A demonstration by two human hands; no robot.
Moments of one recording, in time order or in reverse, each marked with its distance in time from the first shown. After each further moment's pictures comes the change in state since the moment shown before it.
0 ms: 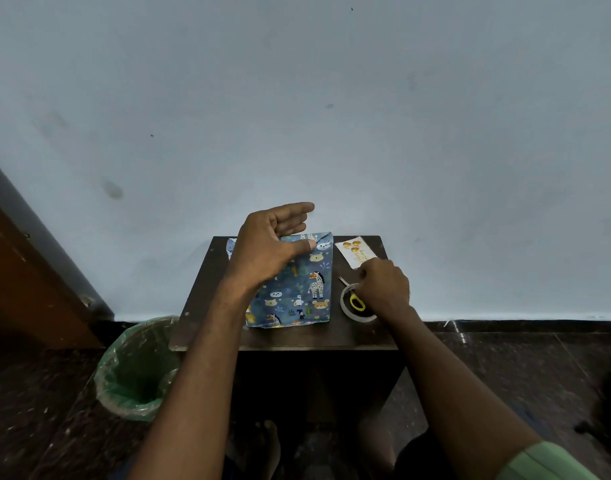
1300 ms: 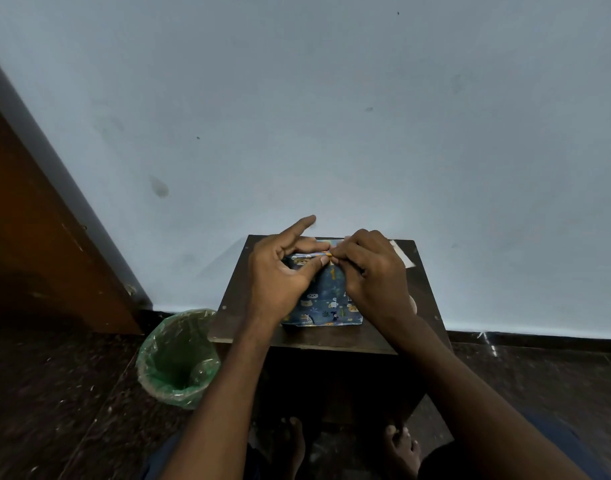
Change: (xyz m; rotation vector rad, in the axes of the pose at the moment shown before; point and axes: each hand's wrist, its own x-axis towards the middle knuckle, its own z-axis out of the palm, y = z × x) left_hand -0.040 -0.036 -0.011 0.036 0.277 0.248; right_hand -0.048 -0.082 -0.033 0.453 0.521 -0.757
